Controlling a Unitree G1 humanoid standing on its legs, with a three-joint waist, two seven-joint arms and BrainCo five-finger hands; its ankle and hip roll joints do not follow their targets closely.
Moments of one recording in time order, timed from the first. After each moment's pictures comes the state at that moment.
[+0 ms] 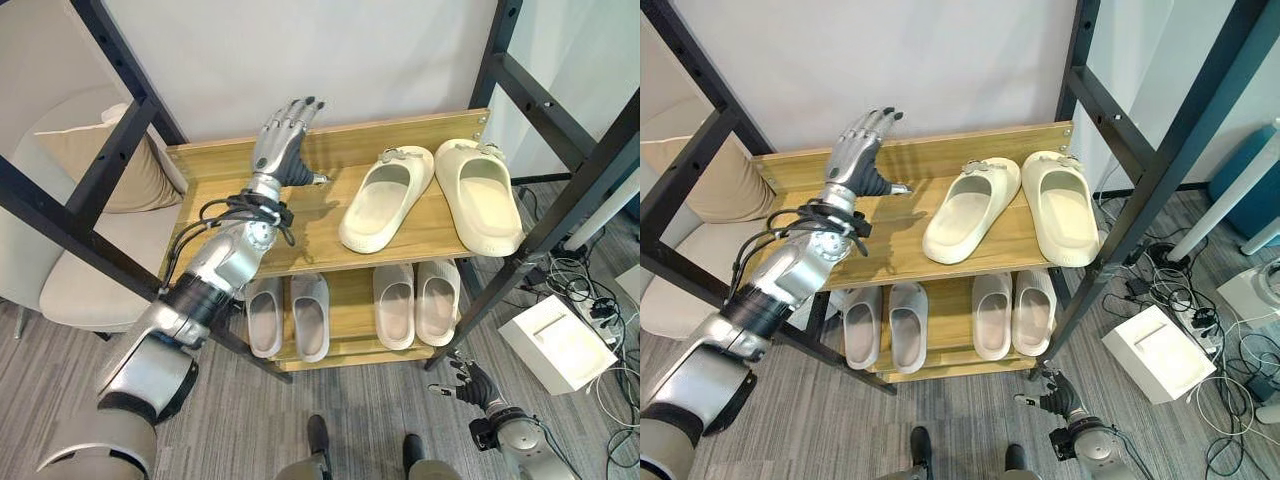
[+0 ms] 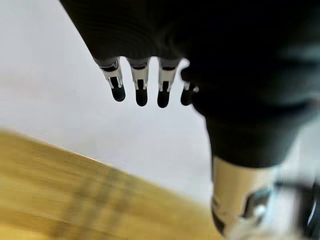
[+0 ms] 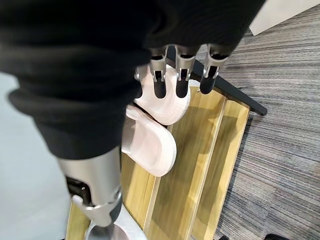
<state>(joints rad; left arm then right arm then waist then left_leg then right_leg) -0.71 0.53 -0.36 0.21 0.28 -0.01 0.30 0.13 -0.44 0.30 0.47 0.18 -0.10 -0.06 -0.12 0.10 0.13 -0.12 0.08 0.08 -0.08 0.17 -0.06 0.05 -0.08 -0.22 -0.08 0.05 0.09</state>
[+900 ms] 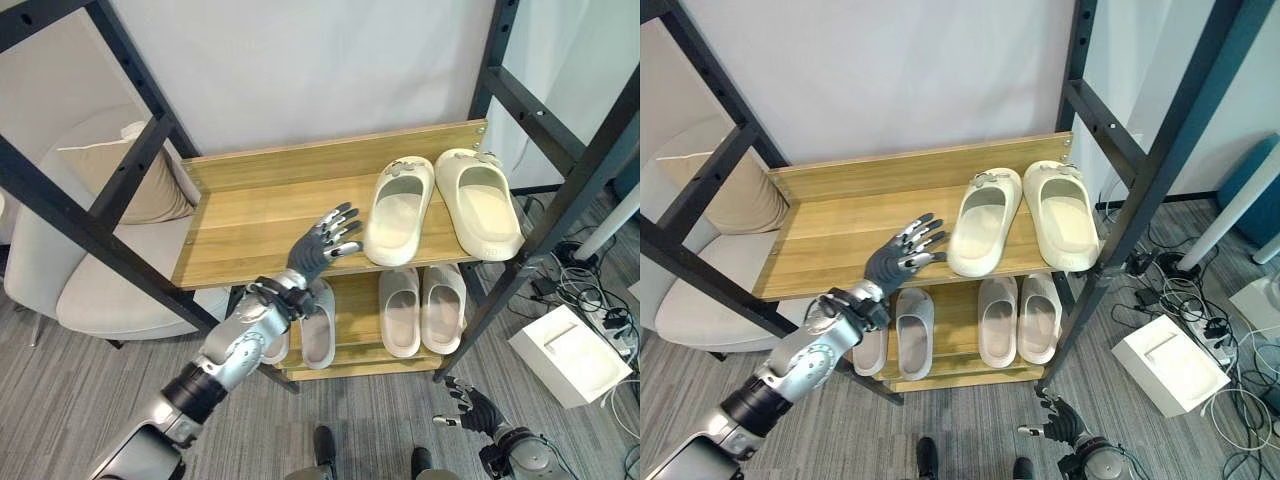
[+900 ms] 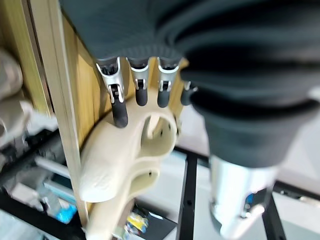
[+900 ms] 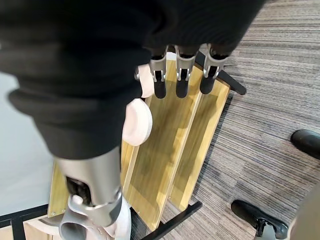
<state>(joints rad) -0.46 0.35 -0.54 0.10 -0.93 -0.04 0.02 0.18 -0.50 0.34 0.42 0.16 -0.03 0.06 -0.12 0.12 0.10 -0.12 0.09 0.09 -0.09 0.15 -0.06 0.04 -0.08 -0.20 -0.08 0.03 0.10</state>
